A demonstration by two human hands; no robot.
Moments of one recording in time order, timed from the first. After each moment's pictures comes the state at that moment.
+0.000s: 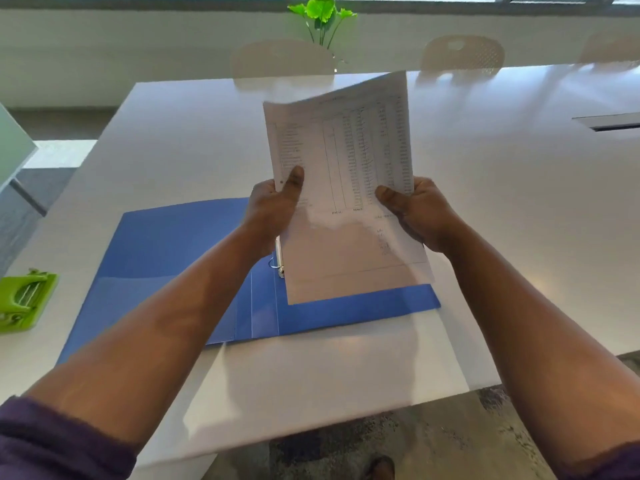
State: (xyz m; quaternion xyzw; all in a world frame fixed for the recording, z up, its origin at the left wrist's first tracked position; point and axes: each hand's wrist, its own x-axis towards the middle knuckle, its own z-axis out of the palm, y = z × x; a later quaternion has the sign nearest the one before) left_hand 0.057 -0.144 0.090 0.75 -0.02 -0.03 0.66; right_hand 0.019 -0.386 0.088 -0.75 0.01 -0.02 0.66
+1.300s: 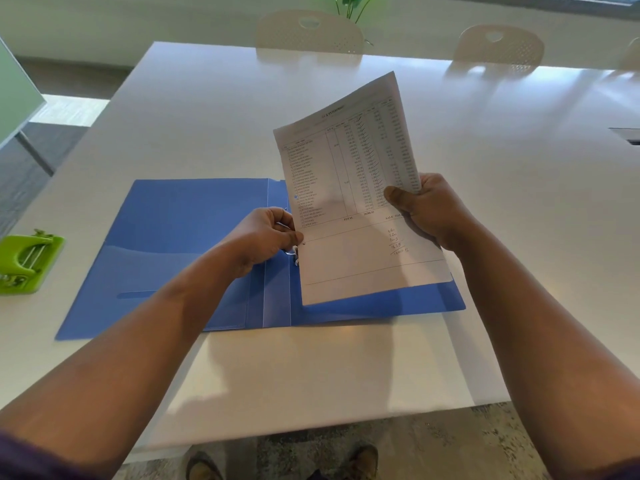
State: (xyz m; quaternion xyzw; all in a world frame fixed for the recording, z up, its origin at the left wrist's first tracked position) left_hand 0.045 -0.087 0.042 0.81 0.01 -0.19 0.55; right_hand 0.034 -0.362 0.086 -0.85 0.03 -0.02 0.53
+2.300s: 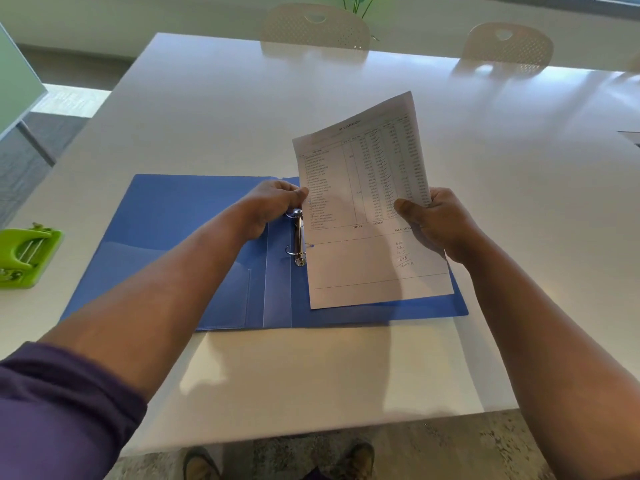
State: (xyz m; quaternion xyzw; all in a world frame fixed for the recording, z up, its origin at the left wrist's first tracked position) left_hand 0.103 -0.095 0.043 0.79 0.00 -0.20 0.58; right_hand 0.029 -0.374 0.070 -0.86 0.03 0.01 0.51
